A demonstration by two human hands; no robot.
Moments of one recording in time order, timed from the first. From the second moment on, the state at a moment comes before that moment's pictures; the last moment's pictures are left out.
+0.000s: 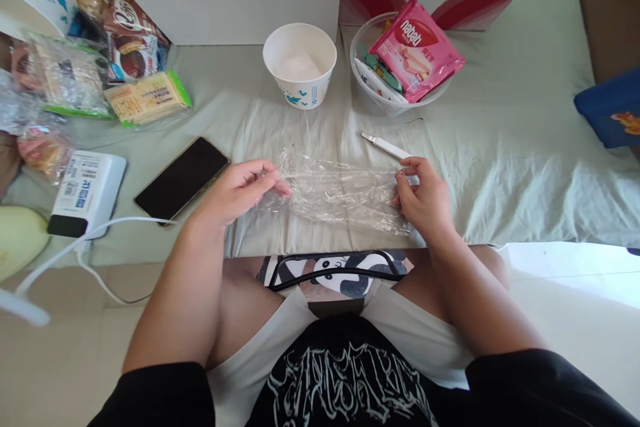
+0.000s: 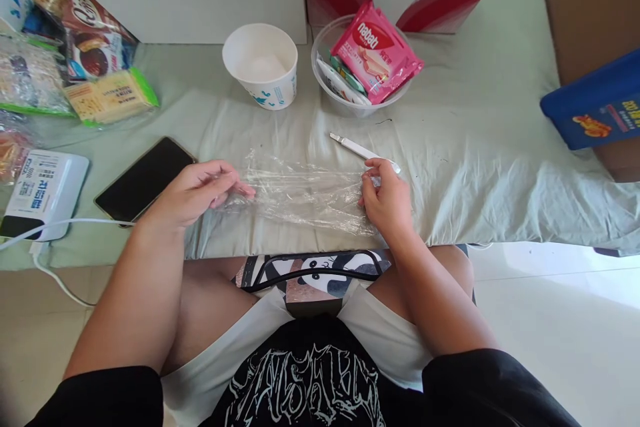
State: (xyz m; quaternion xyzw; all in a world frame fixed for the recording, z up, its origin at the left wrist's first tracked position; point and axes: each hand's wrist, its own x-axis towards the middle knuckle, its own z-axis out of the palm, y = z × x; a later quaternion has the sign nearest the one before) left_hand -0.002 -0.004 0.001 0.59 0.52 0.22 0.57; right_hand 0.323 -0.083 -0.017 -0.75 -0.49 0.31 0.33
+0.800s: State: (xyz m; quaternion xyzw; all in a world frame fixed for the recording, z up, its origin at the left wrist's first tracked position) left_hand 0.032 0.005 -0.006 0.66 0.65 0.25 0.27; right_hand 0.328 -0.096 -0.022 -0.76 -0.59 0.11 0.24
